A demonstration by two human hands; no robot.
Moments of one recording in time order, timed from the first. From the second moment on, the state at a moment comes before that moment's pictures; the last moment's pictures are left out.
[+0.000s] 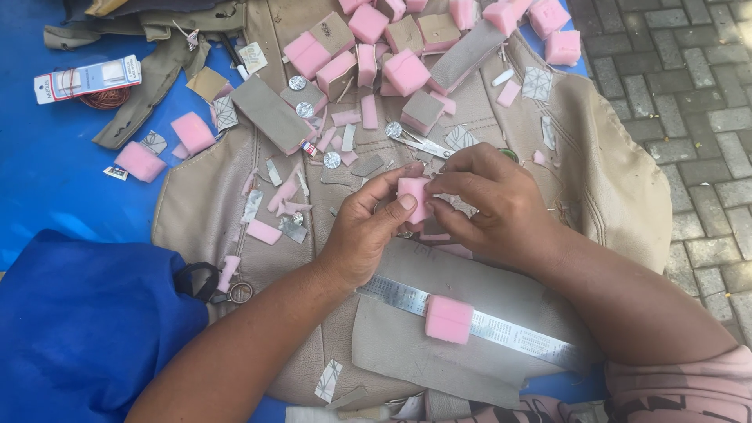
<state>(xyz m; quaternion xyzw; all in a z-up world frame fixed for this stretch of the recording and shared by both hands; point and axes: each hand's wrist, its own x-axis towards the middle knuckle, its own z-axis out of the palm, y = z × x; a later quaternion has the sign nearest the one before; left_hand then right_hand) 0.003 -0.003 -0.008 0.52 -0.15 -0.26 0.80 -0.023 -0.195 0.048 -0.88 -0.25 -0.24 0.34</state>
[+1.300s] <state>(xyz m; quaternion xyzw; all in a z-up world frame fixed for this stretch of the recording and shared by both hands) 0.022 -0.001 -0.052 0.48 -0.09 -0.29 0.82 0.022 -0.209 -0.015 -0.73 -0.11 -0.05 0.67</state>
